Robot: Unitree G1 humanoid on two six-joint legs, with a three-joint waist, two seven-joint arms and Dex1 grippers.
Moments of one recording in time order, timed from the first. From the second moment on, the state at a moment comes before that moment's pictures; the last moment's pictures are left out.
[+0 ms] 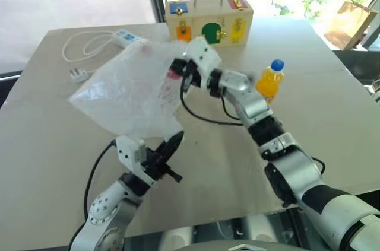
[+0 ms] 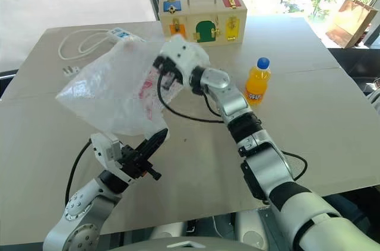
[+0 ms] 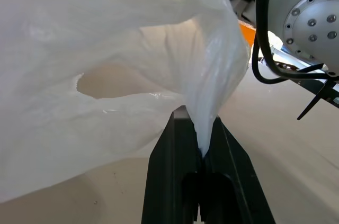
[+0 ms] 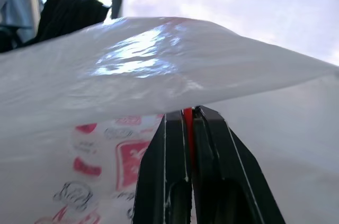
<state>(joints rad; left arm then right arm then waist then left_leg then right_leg) 0.36 0.32 0.05 -0.65 -0.59 0.26 -0.48 -1.02 0.09 0.15 0.63 0.13 -0.04 0.64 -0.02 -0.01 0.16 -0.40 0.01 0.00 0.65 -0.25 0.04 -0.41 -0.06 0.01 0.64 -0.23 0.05</state>
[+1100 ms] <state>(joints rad) 0.07 0.50 0.30 -0.45 -0.92 0.46 -0.59 -1.15 0.16 0.11 0.92 0.09 0.05 0.51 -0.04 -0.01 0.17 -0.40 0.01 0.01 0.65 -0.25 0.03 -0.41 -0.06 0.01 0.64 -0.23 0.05</state>
